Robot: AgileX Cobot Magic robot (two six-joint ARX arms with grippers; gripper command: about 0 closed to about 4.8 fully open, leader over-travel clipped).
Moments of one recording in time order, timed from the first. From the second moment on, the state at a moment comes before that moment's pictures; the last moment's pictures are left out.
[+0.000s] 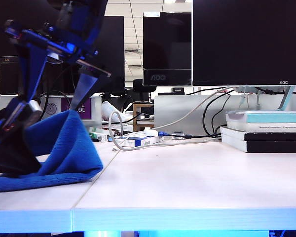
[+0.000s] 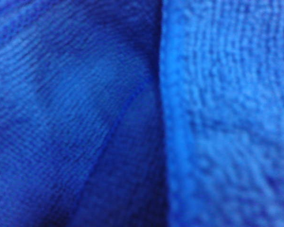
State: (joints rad) left arm -0.06 1.67 0.71 -0.17 0.79 0.03; right arm 0.91 2.41 2.56 -1.35 -0.24 0.05
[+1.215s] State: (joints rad) left arm -0.08 1.27 0.81 -0.25 0.71 -0.08; right arm 0.72 2.18 2.92 -1.22 -0.10 0.07
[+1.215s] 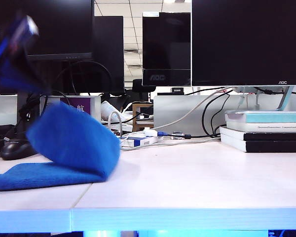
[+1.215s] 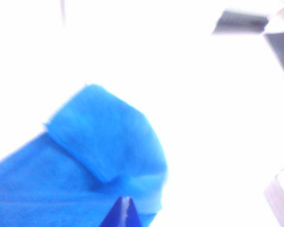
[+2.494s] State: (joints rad) left arm -0.11 0.41 0.94 -0.48 0.11 -0.04; right arm 0.71 1.79 3.20 -1.40 0.04 -0.02
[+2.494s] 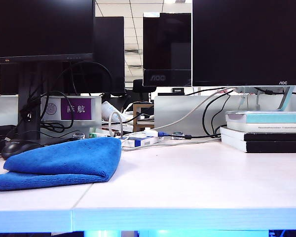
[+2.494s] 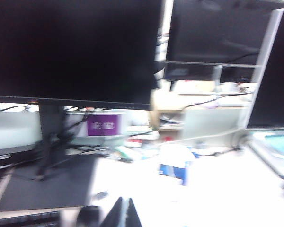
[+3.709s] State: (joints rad) left arm -0.11 0.00 0.12 -0.24 0.01 -0.08; right arm 0.71 1.47 3.19 -1.40 0.01 0.05
